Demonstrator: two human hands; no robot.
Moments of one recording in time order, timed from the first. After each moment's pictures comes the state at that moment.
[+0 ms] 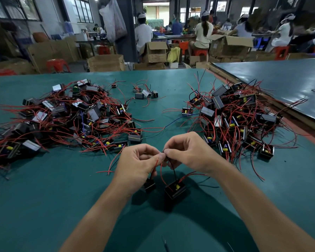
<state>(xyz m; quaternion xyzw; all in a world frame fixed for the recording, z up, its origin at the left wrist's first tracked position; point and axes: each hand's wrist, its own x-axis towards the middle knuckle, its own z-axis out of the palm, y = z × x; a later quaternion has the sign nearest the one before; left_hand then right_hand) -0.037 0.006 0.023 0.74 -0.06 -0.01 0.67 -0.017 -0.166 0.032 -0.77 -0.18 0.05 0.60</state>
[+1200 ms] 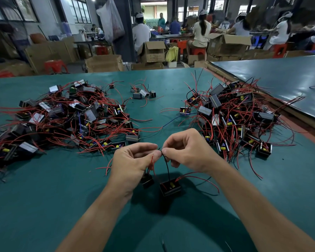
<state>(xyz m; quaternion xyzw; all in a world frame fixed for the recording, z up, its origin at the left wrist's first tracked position) -0.041 0.000 0.029 0.67 -0.02 0.02 0.74 -0.021 -0.166 0.036 -0.78 -0.19 0.00 0.59</state>
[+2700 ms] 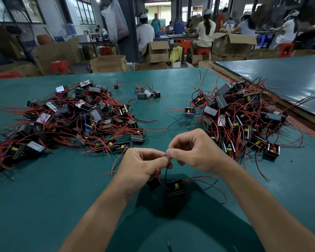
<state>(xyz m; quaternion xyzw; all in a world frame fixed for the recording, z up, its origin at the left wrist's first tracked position) -0.043 0.012 0.031 0.72 -0.08 -0.08 0.69 -0.020 -0.170 0.038 -0.78 -0.23 -0.01 0.57</state>
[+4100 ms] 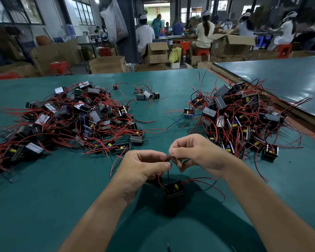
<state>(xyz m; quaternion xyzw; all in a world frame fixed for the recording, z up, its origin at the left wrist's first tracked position) -0.047 0.006 0.037 0.68 -0.03 -0.12 0.73 -0.021 -0.176 0.044 -0.73 -0.16 0.16 0.64</state>
